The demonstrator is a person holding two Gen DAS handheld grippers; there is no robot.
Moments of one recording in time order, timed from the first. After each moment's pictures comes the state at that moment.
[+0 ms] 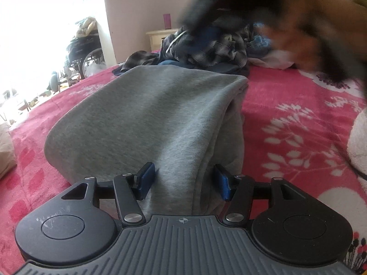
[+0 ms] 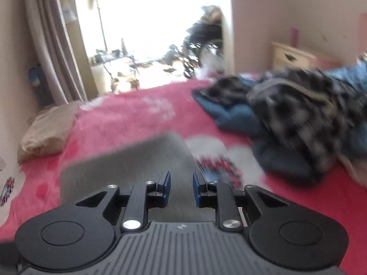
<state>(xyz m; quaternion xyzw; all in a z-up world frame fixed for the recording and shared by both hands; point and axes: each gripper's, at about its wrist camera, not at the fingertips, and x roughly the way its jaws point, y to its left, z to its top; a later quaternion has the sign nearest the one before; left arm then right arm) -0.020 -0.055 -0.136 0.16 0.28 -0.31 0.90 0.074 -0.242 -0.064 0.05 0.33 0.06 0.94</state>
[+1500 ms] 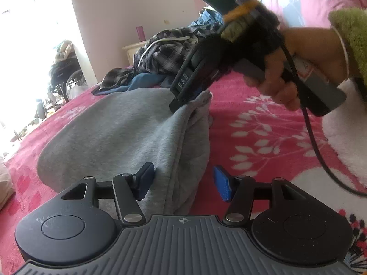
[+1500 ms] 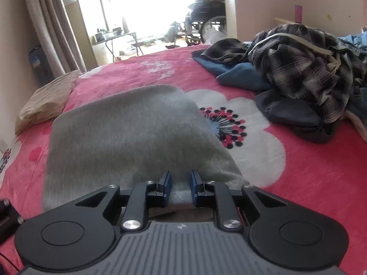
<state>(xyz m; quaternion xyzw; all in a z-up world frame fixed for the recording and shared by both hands) -0.056 -0.069 -0.135 0.22 0.24 -0.35 0.88 0.044 -0.252 -0.114 0.05 0.38 0.06 0.92</state>
